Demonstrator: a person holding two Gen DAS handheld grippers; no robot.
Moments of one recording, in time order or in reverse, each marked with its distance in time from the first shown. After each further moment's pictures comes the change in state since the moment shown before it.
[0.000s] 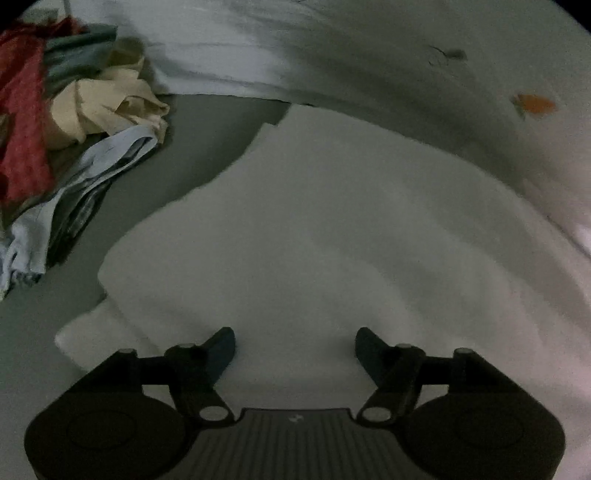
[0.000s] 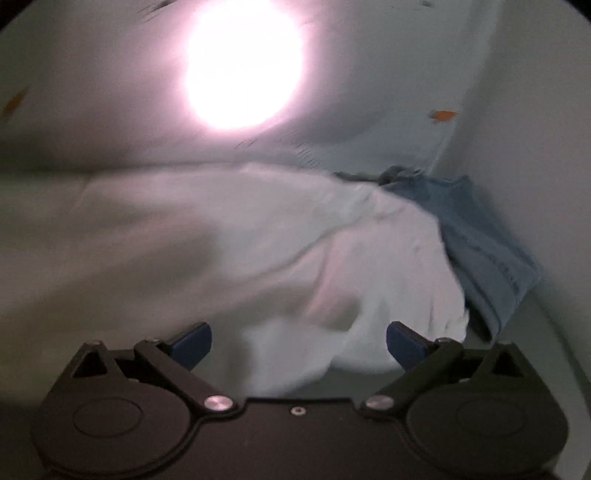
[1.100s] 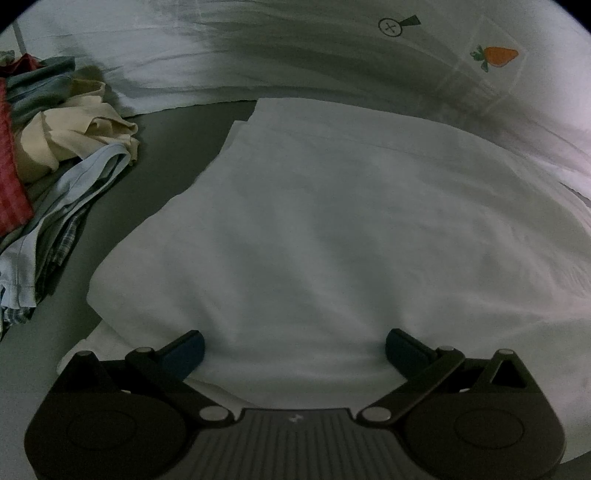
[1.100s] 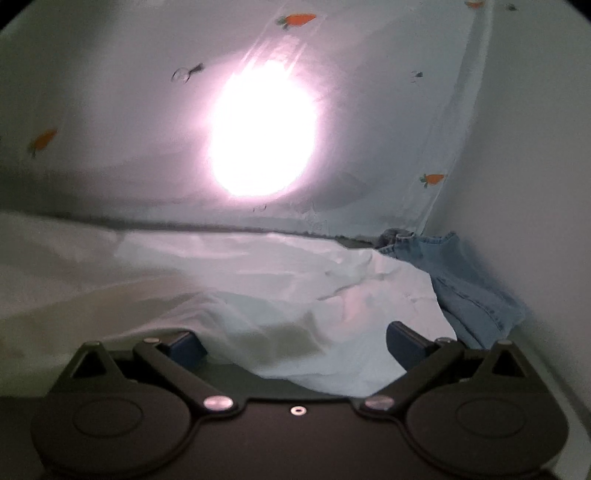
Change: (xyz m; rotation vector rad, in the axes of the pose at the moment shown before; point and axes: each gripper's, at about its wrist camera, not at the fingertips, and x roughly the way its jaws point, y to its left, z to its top) left arm 0.015 0.012 -0.008 0.091 -0.009 -0.023; right arm -0.057 0.024 0.014 0.077 -0.220 -0.030
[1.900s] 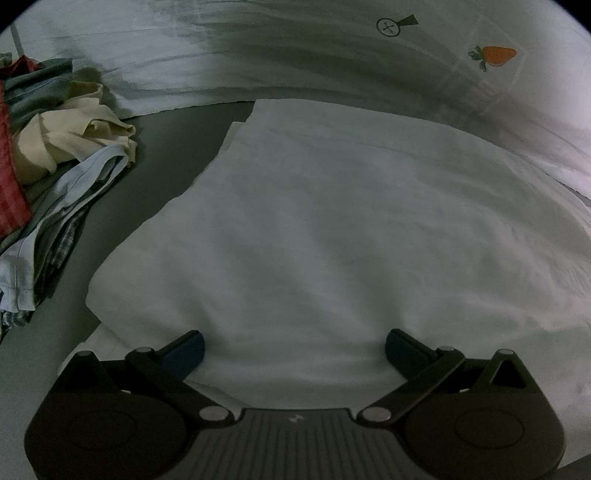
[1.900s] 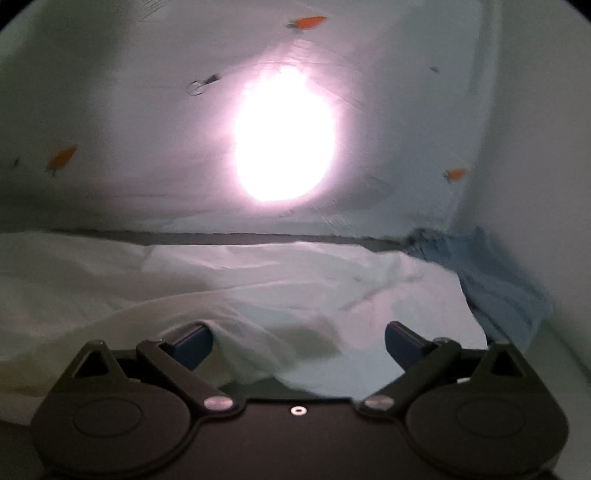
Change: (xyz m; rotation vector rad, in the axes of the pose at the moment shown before) left arm 0.001 0.003 0.000 0.008 -0.005 -0.007; right arm 0.009 0.010 0.008 -0.053 0.007 0.071
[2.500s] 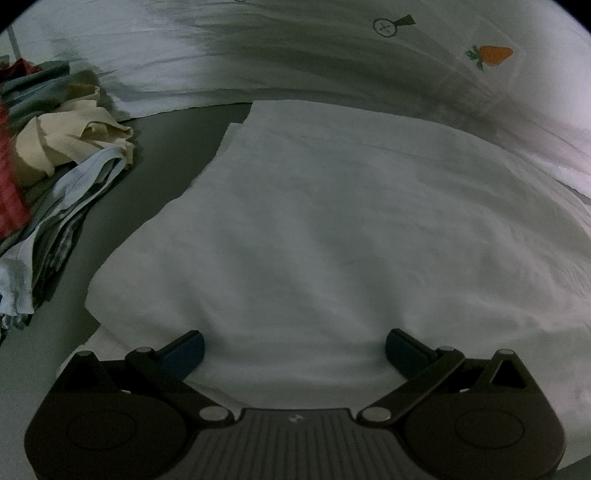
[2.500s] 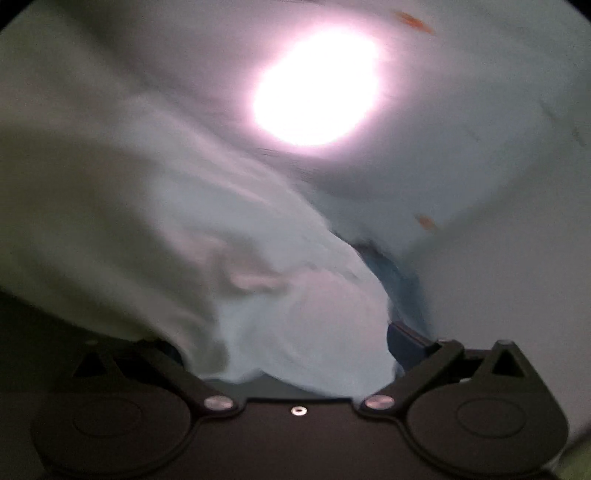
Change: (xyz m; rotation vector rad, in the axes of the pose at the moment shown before) left arm 0.001 0.005 0.000 0.019 0.003 -0.016; right arm 0.015 0.015 -0.051 -0.366 0.085 -0.276
